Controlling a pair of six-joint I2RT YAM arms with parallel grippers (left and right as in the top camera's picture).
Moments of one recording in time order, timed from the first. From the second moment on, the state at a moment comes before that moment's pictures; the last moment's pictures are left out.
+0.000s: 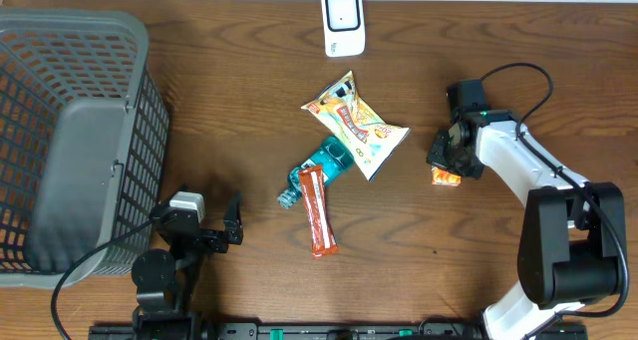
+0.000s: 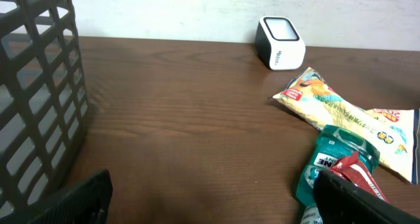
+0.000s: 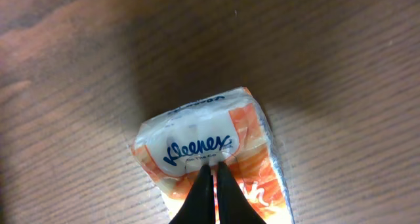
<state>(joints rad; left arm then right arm) 0.04 0.12 0.04 -0.14 0.24 -0.07 0.12 1.82 1.10 -0.68 0.07 0.55</state>
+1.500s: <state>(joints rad) 0.04 0.12 0.04 -0.14 0.24 -0.07 0.12 1.78 1.14 -0.69 0.17 0.27</state>
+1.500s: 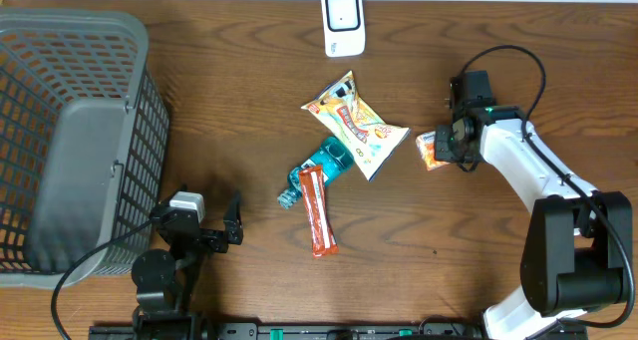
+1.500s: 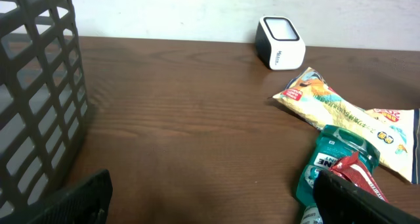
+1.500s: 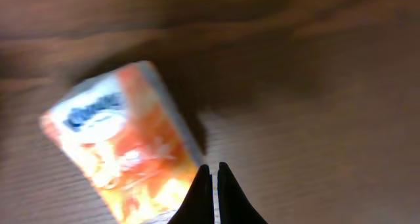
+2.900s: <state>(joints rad) 0.04 0.12 0.04 -0.14 0.24 -0.07 0.12 1.75 0.94 -0.43 0.07 1.30</state>
